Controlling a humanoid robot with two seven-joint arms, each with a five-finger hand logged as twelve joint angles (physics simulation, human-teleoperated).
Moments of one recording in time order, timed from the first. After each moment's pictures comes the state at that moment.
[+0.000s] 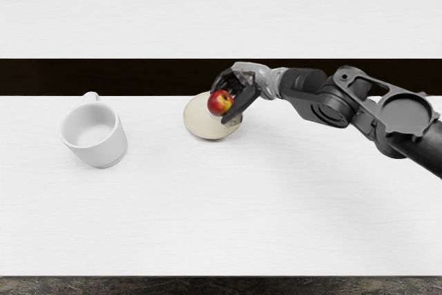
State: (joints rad) left arm -0.05 0.00 -0.14 -0.17 -0.09 -0.10 0.13; right arm 1.02 -0.22 0.52 1.07 -0.79 0.16 -0.42
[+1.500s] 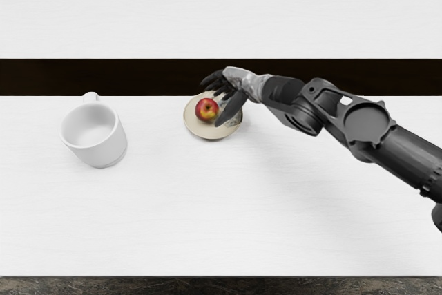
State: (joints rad) left arm -0.05 0.00 -0.14 -0.17 -0.10 -0.10 0.13; right arm 1.02 -0.08 0.50 0.89 -0.91 0.10 -0.37
